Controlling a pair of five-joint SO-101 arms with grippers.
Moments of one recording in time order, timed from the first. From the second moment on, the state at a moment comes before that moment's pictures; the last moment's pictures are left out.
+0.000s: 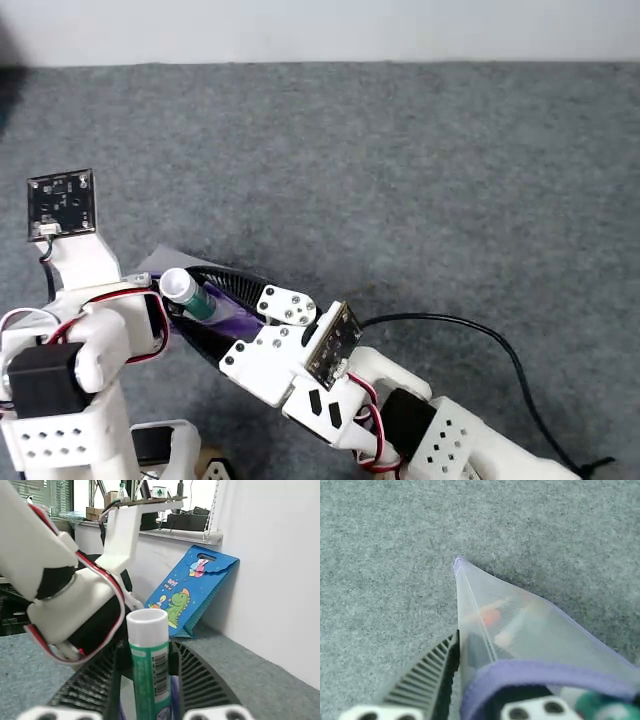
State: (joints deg) left arm -10.4 -55.6 24.4 99.5 9.0; right arm -60.3 -65.0 66.0 2.5 1.2
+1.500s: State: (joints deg) left arm -10.2 -55.6 24.4 99.5 9.0; right arm -56.2 -66.6 31.2 88.8 -14.3
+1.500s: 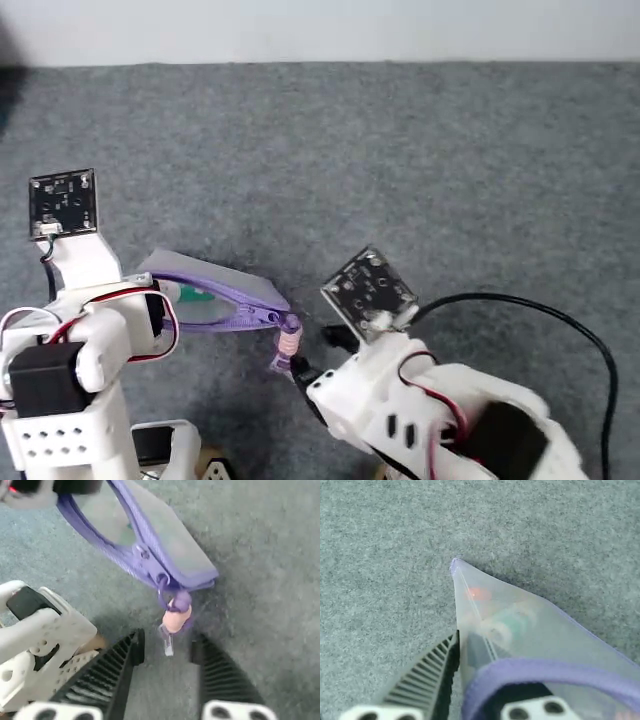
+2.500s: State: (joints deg) left arm -10.2 -55.6 24.4 99.5 9.0; right arm -50.6 -65.5 47.7 68.7 -10.8
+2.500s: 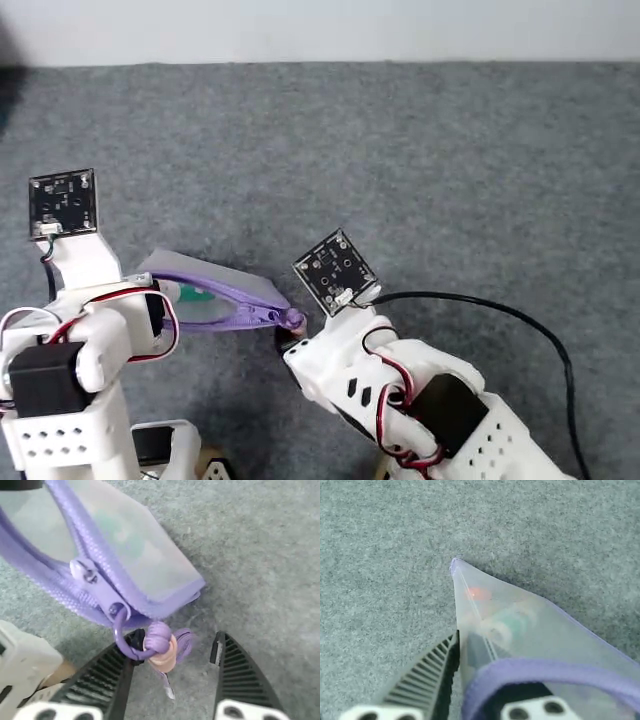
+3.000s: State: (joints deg) left arm -10.2 -55.6 24.4 99.5 9.0; right arm -50.5 -65.5 47.7 68.7 -9.7
